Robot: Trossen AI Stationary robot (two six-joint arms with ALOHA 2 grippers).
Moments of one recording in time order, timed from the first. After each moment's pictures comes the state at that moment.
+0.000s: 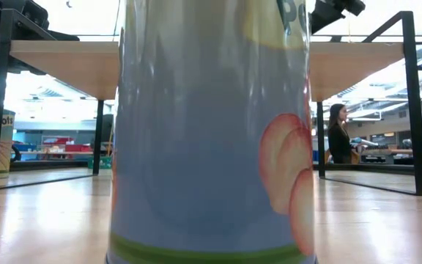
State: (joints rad) left arm -0.02 0.03 0.01 0.11 -0.03 0.09; right arm 0.37 1.52 1.42 -1.13 0.86 1.24
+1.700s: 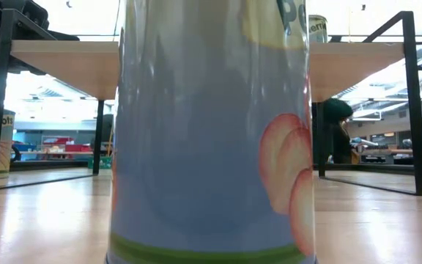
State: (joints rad) left arm -0.02 0.03 0.01 0.11 -0.03 0.09; right arm 0.58 1.54 1.83 -1.24 0.46 0.55
